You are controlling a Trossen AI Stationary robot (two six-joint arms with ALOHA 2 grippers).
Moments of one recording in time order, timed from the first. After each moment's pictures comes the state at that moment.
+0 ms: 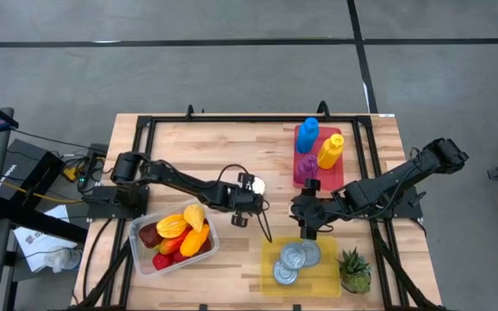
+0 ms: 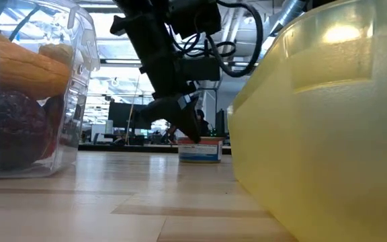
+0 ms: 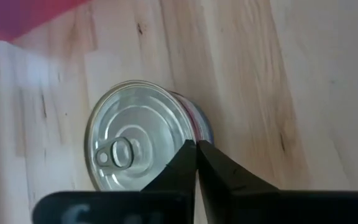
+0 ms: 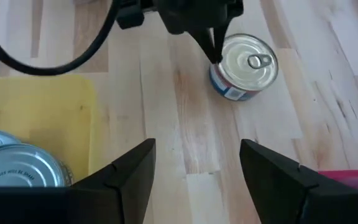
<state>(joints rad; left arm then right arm) -0.15 1.97 1.27 -0.41 -0.45 0.23 0.42 1.35 0.96 -0.59 0.45 0.36</state>
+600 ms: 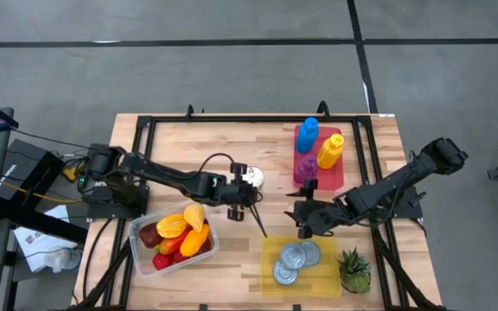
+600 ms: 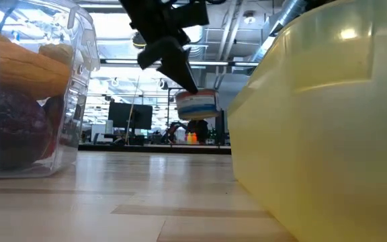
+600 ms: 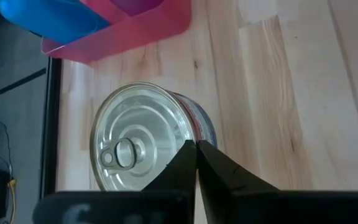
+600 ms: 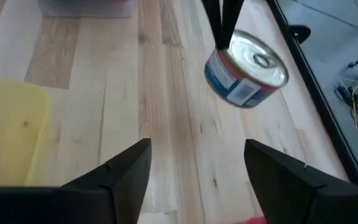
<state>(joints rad) -0.16 1.75 1.27 -0.48 -0.52 0.23 0.46 1.35 0.82 -0.31 0.68 0.13</state>
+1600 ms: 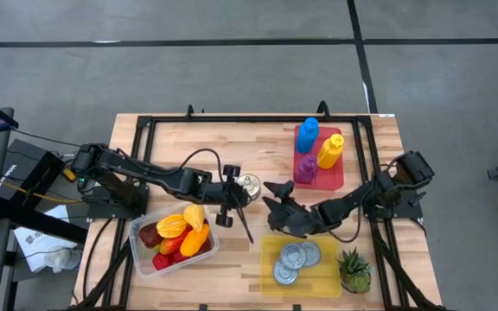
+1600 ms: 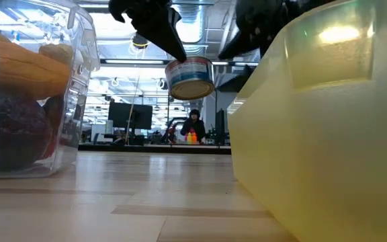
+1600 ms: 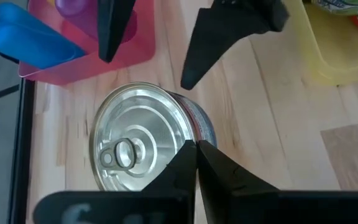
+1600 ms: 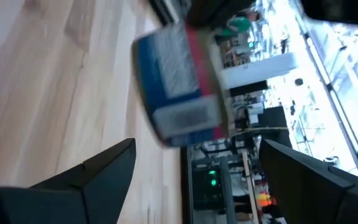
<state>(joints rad) -0.20 1.60 1.28 -0.57 -0.37 0.20 0.40 1.73 0.81 0.45 1.06 -0.82</state>
